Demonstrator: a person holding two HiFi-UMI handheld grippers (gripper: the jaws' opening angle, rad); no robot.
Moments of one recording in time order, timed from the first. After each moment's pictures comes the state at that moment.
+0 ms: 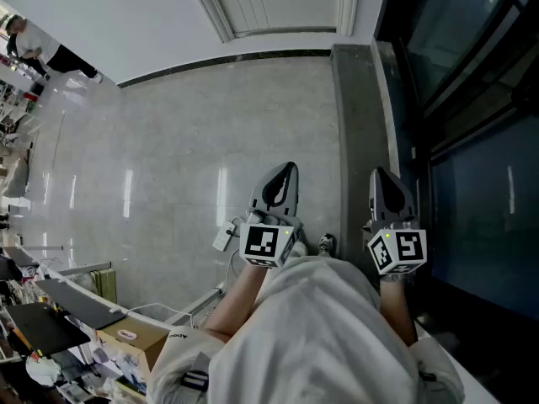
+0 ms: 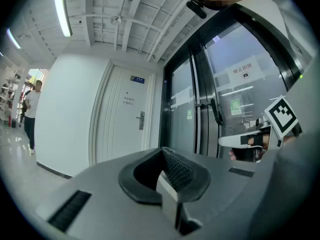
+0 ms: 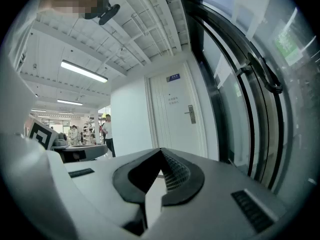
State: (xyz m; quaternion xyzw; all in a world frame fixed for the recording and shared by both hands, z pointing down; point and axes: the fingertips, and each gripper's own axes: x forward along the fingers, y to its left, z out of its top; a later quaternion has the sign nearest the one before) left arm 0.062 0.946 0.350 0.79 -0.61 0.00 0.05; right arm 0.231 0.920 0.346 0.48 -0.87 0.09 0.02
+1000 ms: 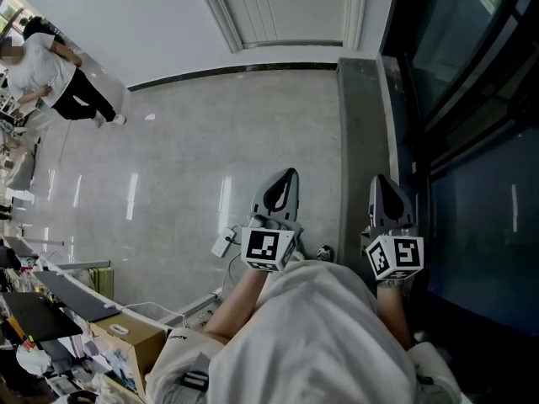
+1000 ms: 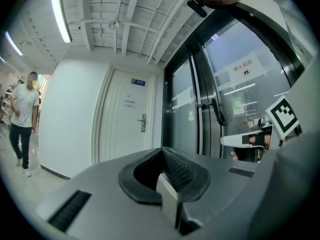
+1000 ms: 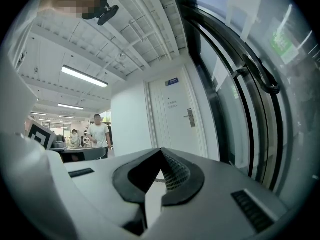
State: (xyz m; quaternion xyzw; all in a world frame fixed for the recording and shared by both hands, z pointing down) left arm 0.086 0.947 0.342 0.78 -0.63 0.00 0.04; right arm 0.258 0.916 0.338 0.48 -0.88 0.09 -0.01
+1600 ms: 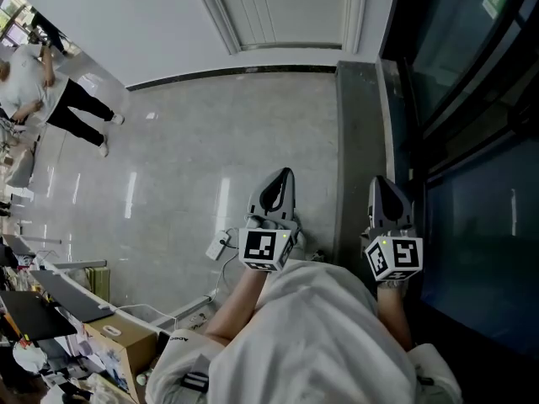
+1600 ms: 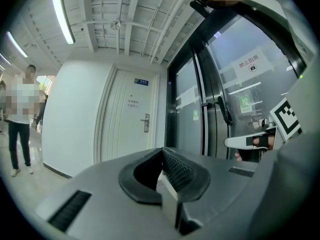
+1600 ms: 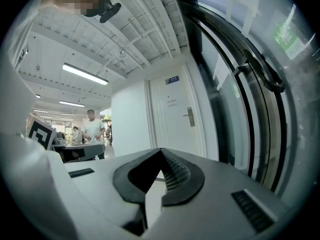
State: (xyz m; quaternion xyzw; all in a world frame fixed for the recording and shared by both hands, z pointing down) left arm 0.096 0.913 0.349 0.76 -0.65 -0.01 0.04; right arm 0.277 0.880 0.347 0.47 -0.88 0.08 0.01
